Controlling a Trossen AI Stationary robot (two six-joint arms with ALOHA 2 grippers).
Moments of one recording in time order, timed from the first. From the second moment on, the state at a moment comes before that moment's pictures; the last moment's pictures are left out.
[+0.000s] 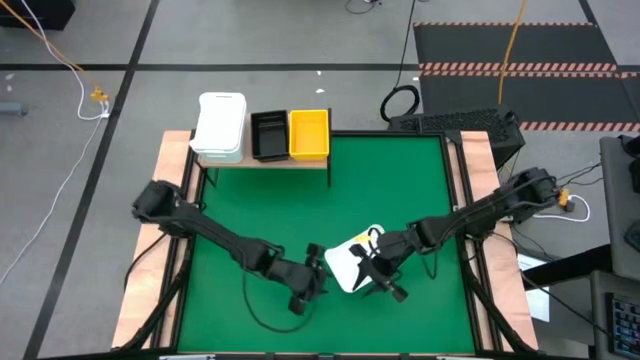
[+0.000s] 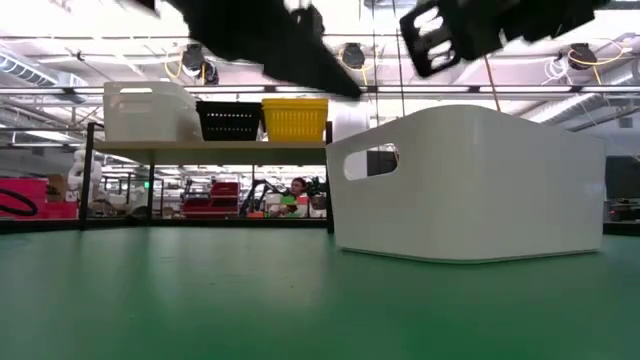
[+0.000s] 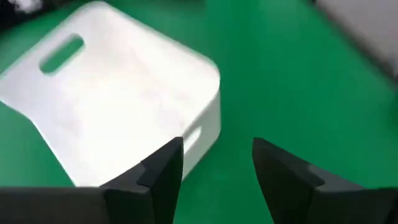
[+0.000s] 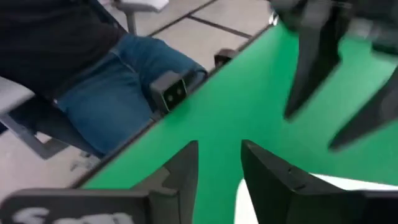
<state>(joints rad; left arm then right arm) -0.43 1.82 1.16 -0.02 -0.18 0.09 0.32 1.46 0.75 0.21 -0.42 -0.07</state>
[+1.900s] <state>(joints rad) -0.66 1.19 1.37 -0.72 -0.19 -0.17 0.39 1.29 0.75 0.04 -0.28 -0.14</state>
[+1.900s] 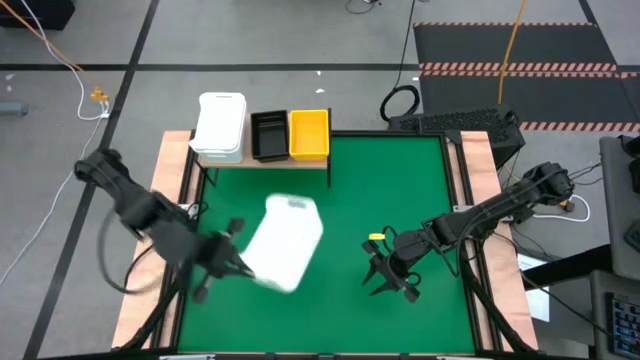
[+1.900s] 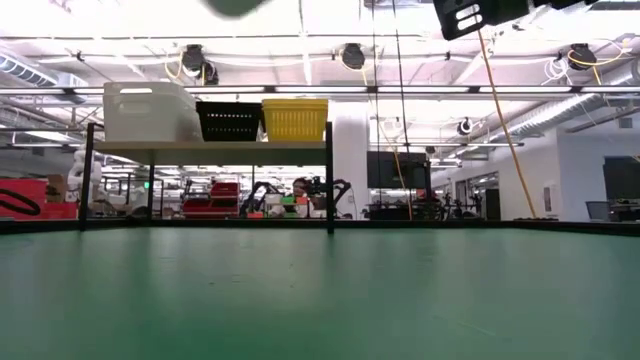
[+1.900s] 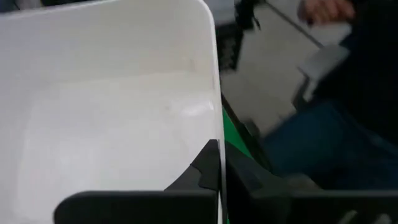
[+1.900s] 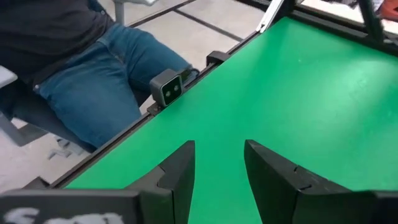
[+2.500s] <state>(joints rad) -0.42 1.12 1.67 -1.58 -0.77 0.17 0.38 1.29 0.75 0.04 -0.28 -0.15</state>
